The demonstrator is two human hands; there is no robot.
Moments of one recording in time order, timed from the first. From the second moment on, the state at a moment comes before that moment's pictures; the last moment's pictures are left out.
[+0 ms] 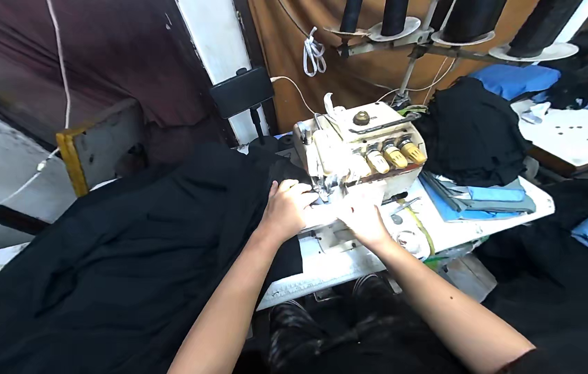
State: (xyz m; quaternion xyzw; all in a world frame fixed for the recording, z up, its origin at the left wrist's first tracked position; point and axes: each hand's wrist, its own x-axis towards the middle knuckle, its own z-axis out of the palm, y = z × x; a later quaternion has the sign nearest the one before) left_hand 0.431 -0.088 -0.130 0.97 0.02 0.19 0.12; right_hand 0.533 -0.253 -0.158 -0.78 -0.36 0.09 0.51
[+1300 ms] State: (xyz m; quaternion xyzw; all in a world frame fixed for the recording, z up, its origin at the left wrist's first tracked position) left_hand 0.341 -0.211 -0.151 0.93 -0.14 0.00 0.33; right_hand 0.524 -0.330 -0.204 -0.74 -0.34 0.29 0.50
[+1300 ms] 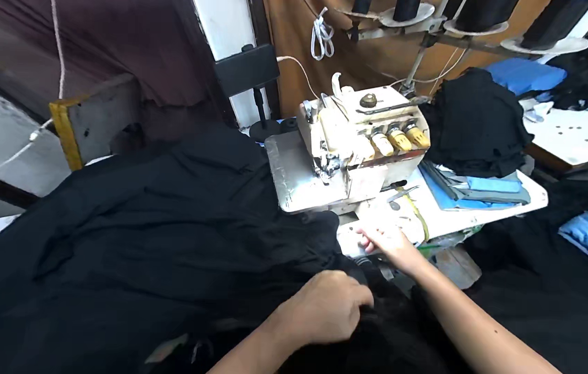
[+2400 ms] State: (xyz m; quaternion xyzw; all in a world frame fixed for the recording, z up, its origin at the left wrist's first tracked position) left_hand 0.246 -0.145 -0.126 0.90 0.27 0.33 0.13; right_hand 0.482 -0.332 -0.154 -0.71 -0.53 0.08 0.46
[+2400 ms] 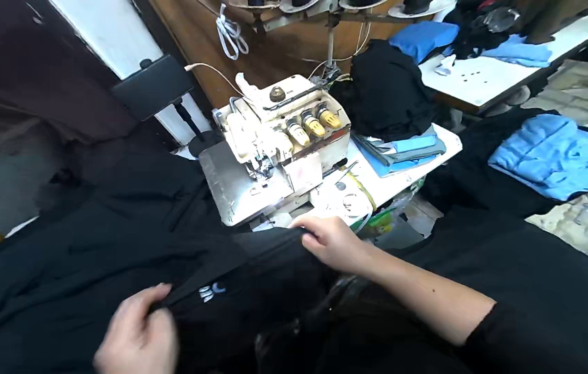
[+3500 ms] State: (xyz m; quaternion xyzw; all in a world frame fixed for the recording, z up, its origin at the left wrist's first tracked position) left_hand 0.444 -0.087 -0.124 0.97 0.12 0.15 0.14; right_hand 0.525 -0.247 -0.175 -0.74 -0.37 -0.01 0.57
